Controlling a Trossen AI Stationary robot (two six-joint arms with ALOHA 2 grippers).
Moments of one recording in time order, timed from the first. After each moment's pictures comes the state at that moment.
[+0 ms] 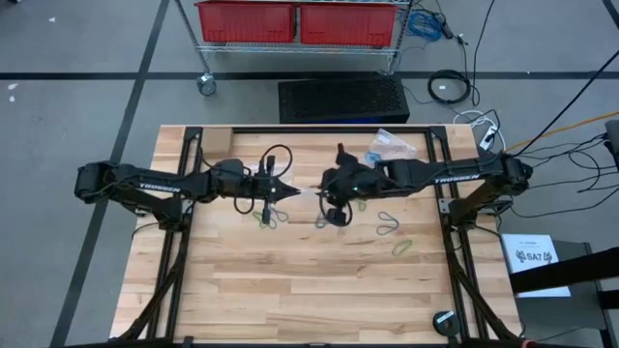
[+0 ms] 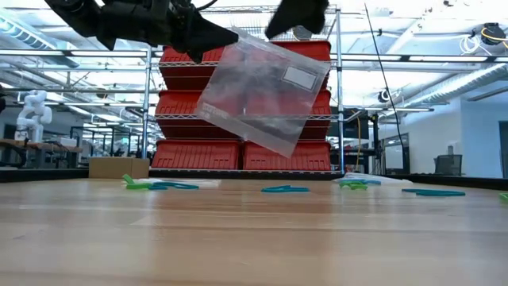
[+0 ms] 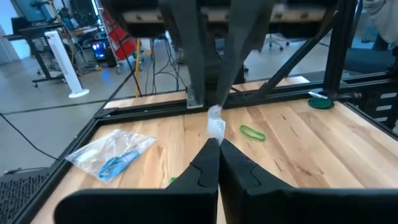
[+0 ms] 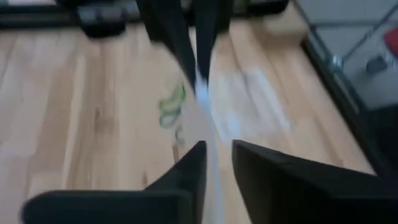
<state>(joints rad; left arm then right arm) 0.14 1.20 0.60 0.51 0.18 0.17 0.05 1.55 1.42 -0.57 0.23 0.12</state>
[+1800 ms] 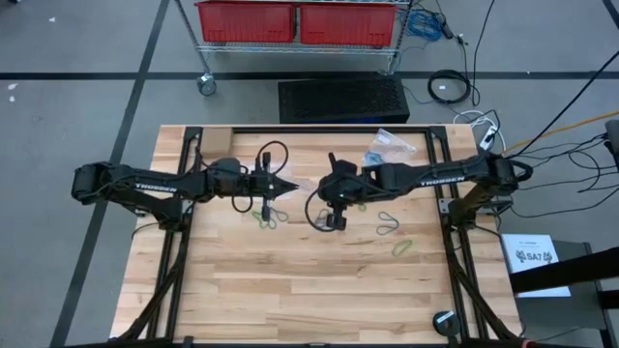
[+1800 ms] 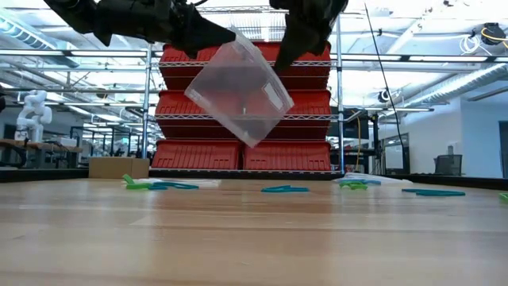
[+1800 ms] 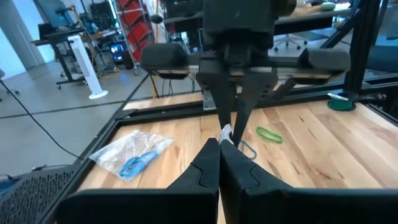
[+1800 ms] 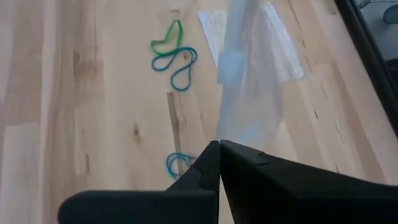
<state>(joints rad) 0.14 1.16 0.60 0.49 0.11 0.19 0.04 1.63 1.42 -0.69 0.21 0.14</state>
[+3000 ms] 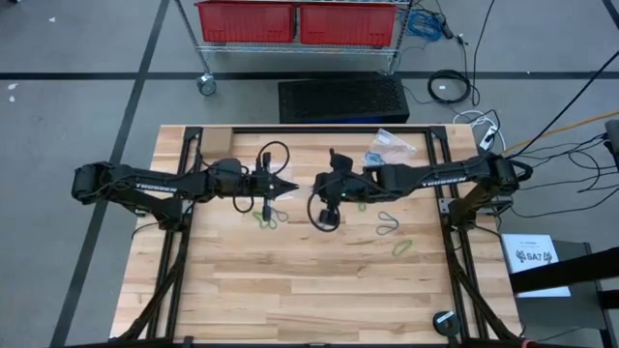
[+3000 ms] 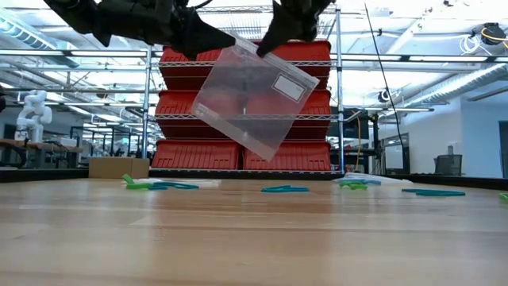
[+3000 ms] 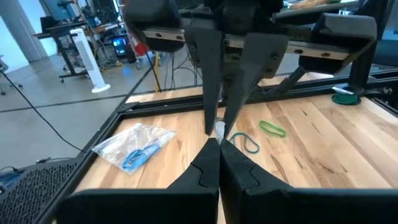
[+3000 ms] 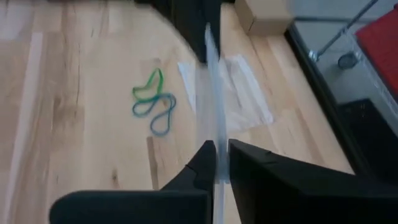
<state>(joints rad) 0.14 1.16 0.60 0.47 0.10 0.19 0.05 1.63 1.42 -0.54 0.33 0.07</state>
